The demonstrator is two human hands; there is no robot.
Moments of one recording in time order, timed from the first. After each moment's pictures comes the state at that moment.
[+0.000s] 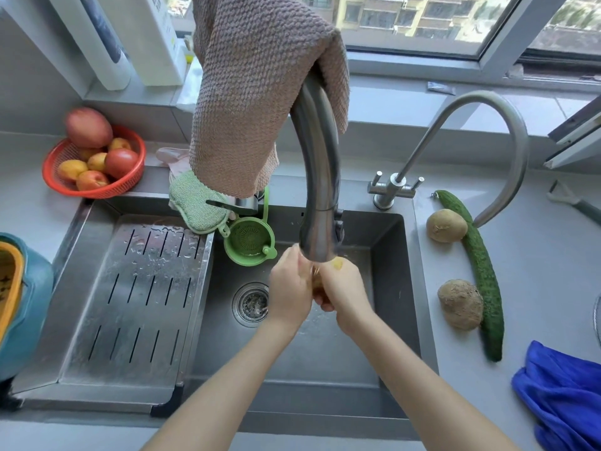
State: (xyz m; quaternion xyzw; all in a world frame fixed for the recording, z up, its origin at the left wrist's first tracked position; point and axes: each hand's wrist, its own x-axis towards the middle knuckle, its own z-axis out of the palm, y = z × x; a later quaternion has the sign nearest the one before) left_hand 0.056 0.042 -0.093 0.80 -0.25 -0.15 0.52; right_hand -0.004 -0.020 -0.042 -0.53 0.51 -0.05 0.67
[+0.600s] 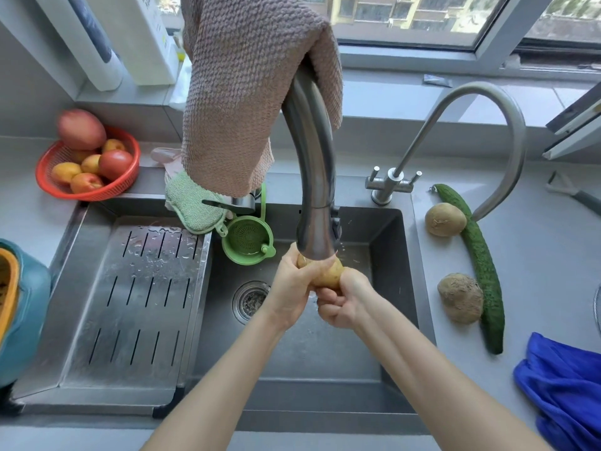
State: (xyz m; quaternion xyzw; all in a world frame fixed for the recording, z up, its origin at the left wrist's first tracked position) left_hand 0.058 0.036 -0.077 0.54 -0.08 -0.49 0.69; right_hand -0.006 -0.031 -0.047 -0.19 0.63 0.02 0.75
